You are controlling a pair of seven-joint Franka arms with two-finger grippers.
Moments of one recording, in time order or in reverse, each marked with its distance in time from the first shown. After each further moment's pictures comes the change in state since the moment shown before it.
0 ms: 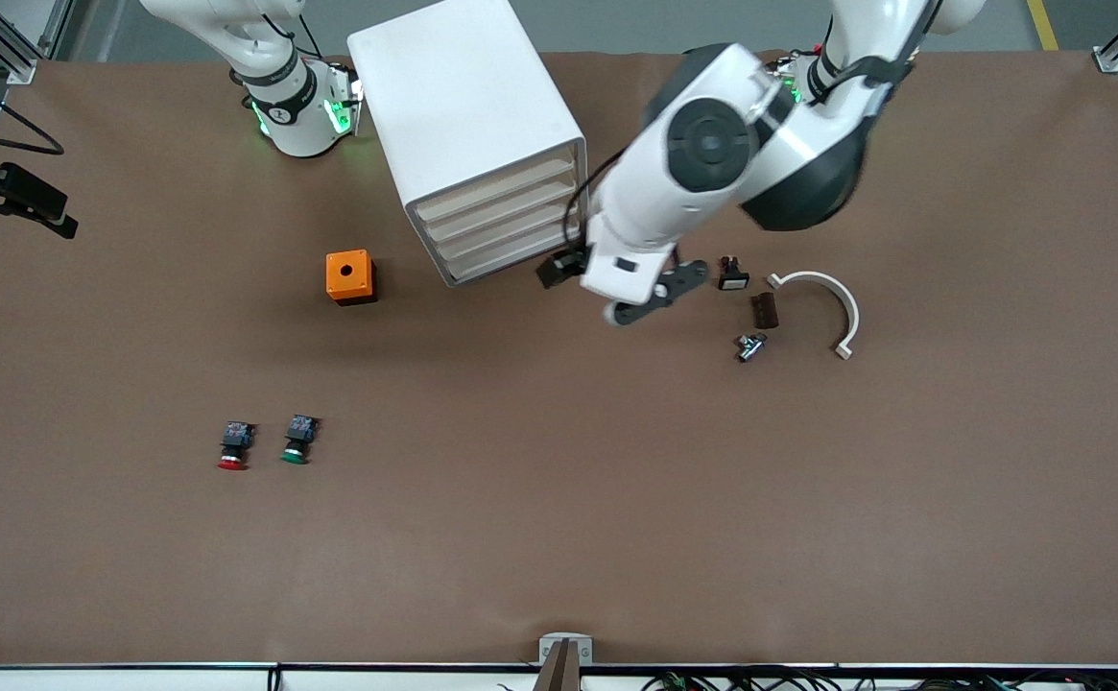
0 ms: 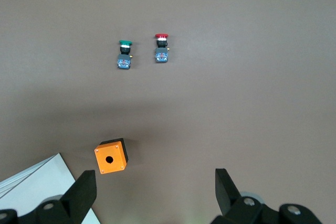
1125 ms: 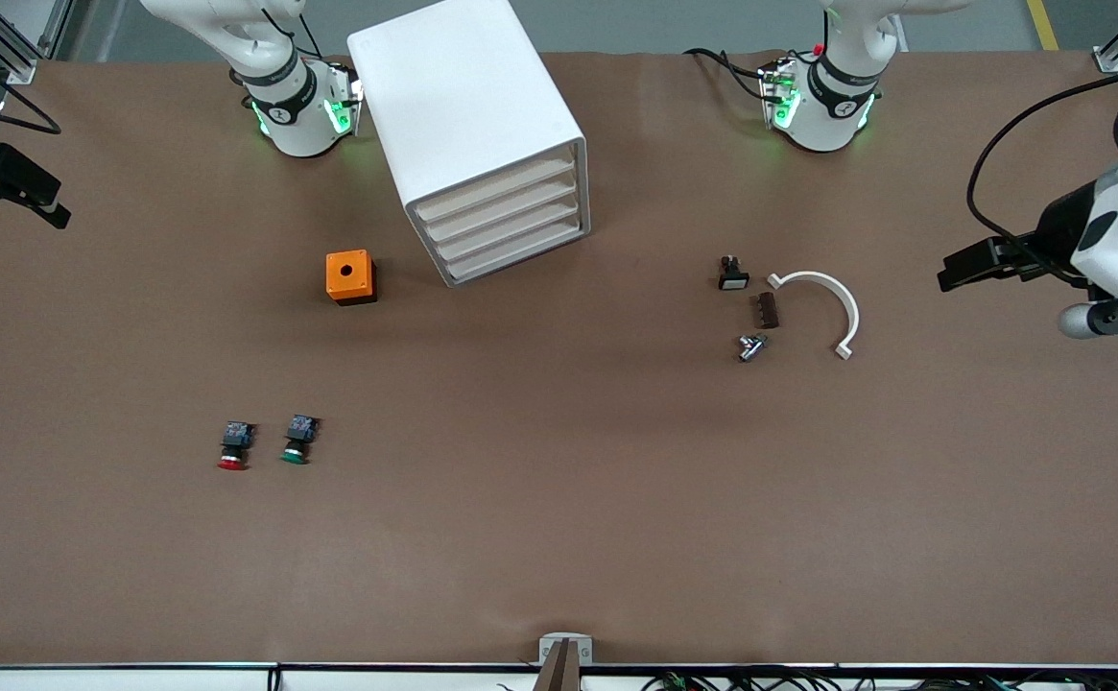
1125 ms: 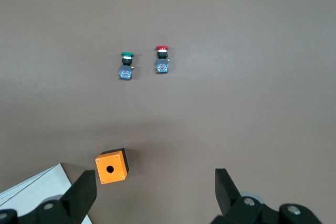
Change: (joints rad) left arm 0.535 -0.215 0.003 -0.012 0.229 -0.299 0.884; right arm -0.004 -0.072 0.001 -0.077 0.000 0.064 0.004
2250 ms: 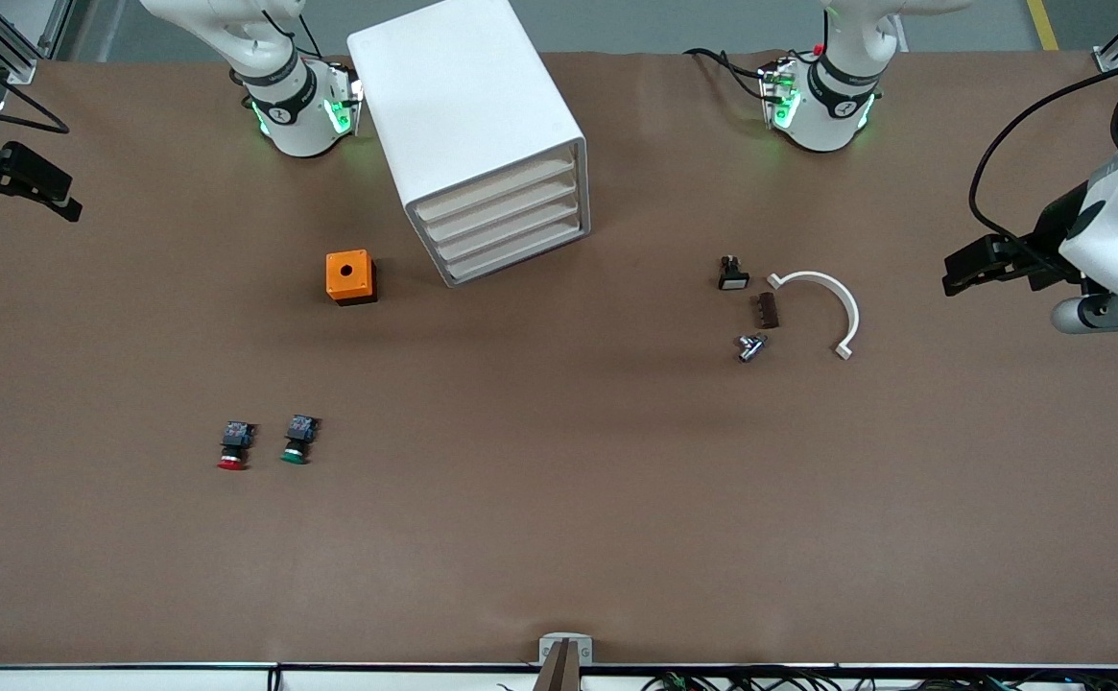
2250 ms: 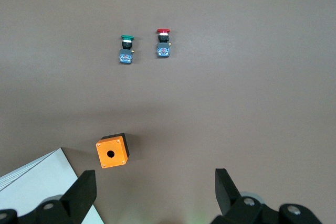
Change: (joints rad) left arm -0.033 -0.031 0.000 -0.043 0.059 0.054 0.031; right arm 0.000 0.032 0.010 0.039 0.000 -0.072 0.000
